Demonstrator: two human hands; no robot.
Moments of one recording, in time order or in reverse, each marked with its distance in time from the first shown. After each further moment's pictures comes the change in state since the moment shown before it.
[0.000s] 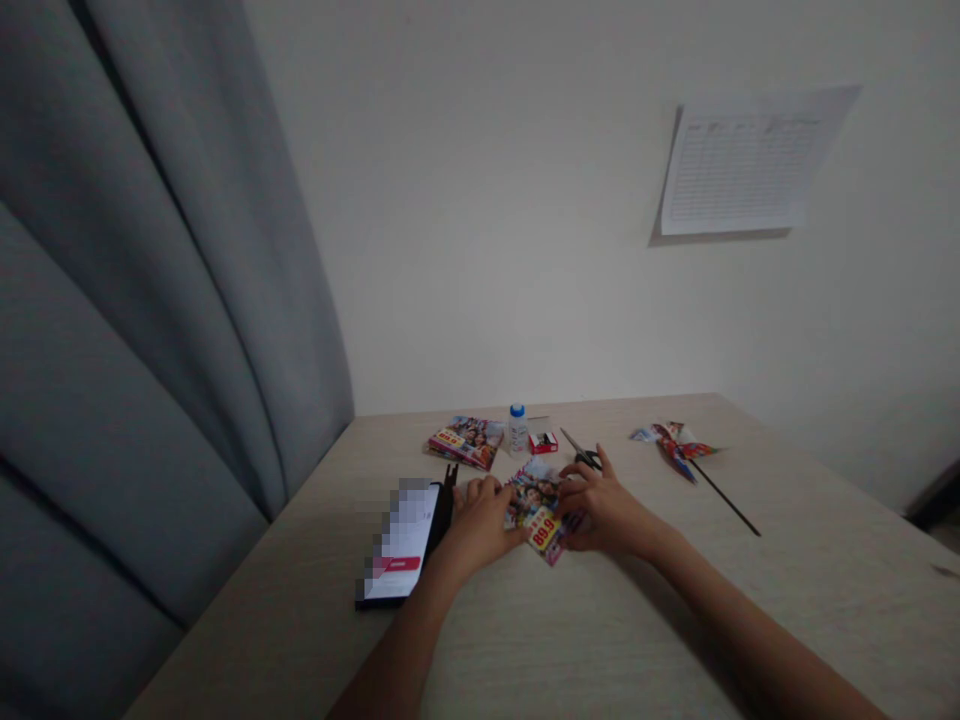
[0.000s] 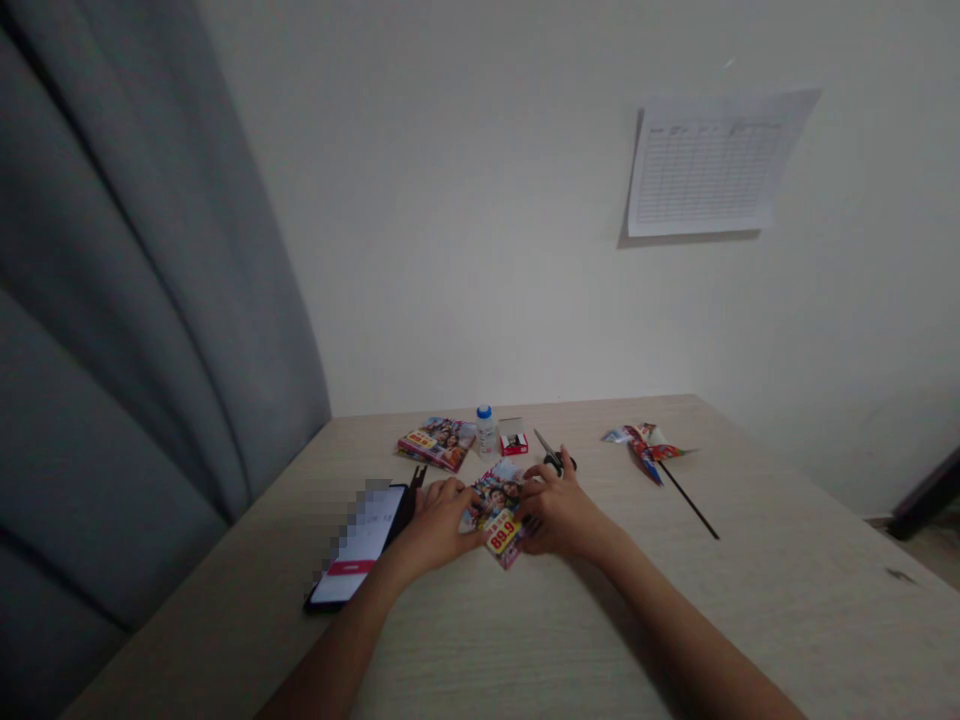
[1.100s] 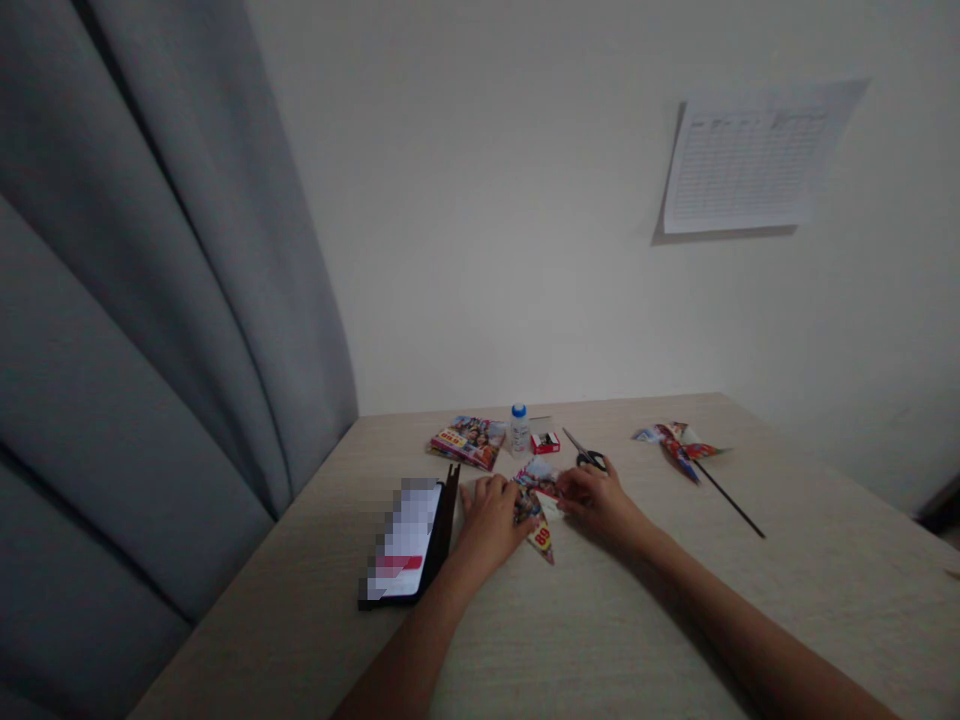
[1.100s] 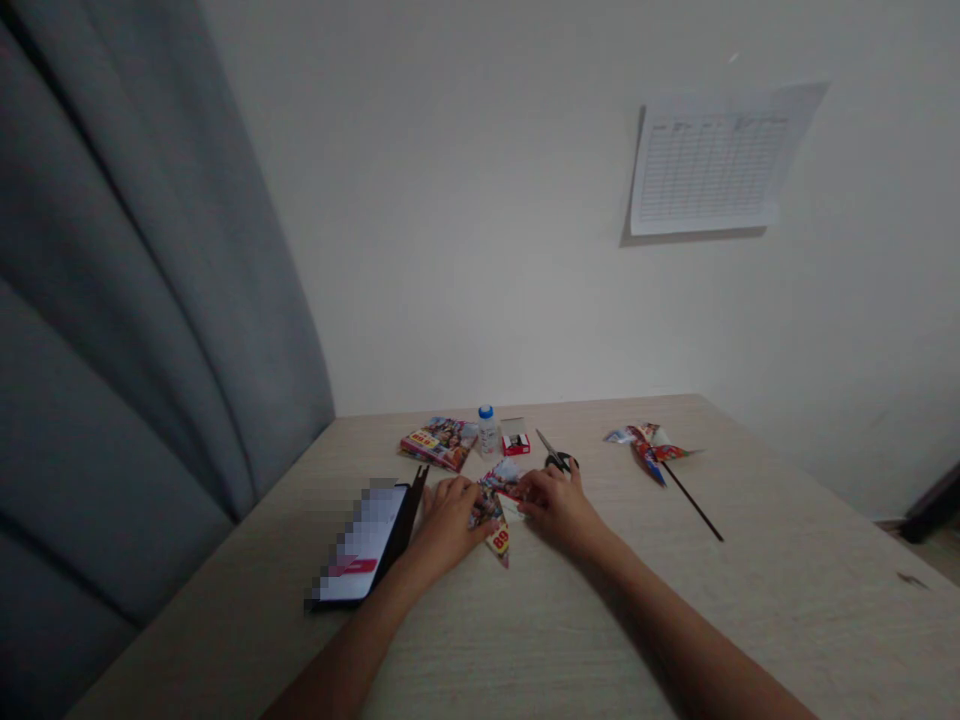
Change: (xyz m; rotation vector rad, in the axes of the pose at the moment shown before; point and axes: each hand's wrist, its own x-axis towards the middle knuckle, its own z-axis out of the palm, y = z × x) left_hand 0.004 0.012 0.014 0.001 0.129 -0.040; right_hand 0.008 0.008 0.023 0.219 0.160 0.334
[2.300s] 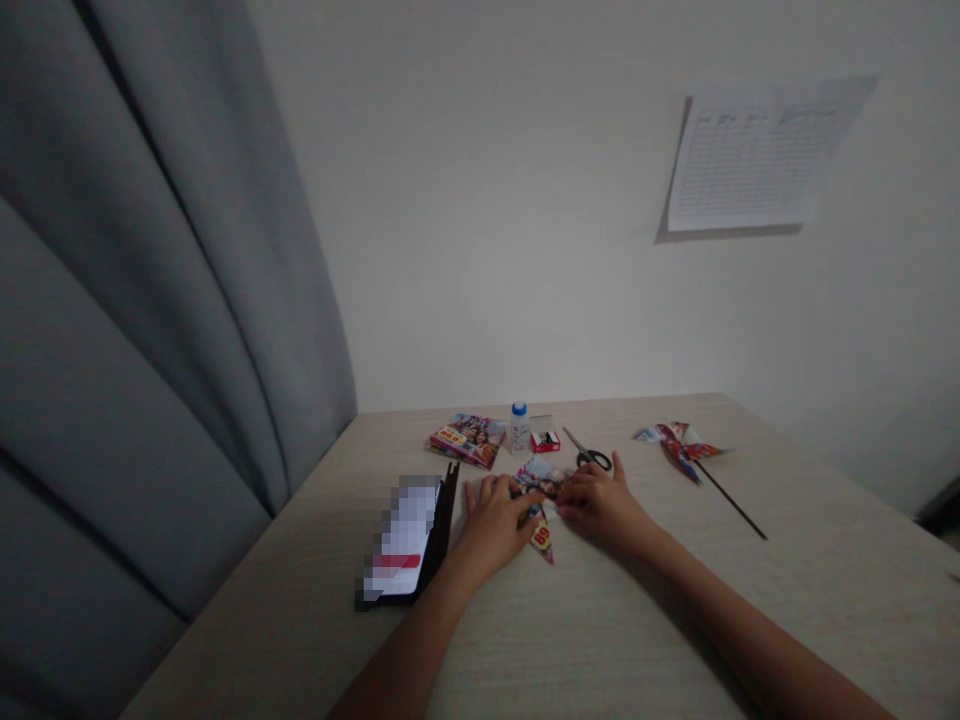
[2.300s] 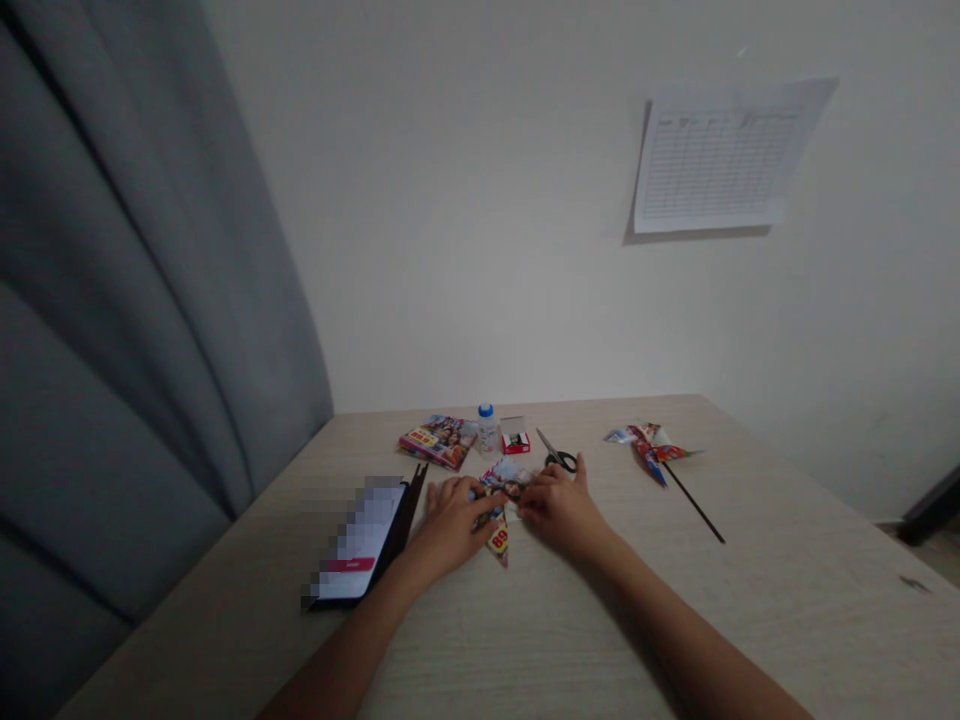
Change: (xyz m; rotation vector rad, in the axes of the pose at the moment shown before) left_hand -0.004 0.000 0.000 -0.054 -0.034 0.115; right_hand -0.006 -0.003 -0.005 -0.152 -0.041 -0.097
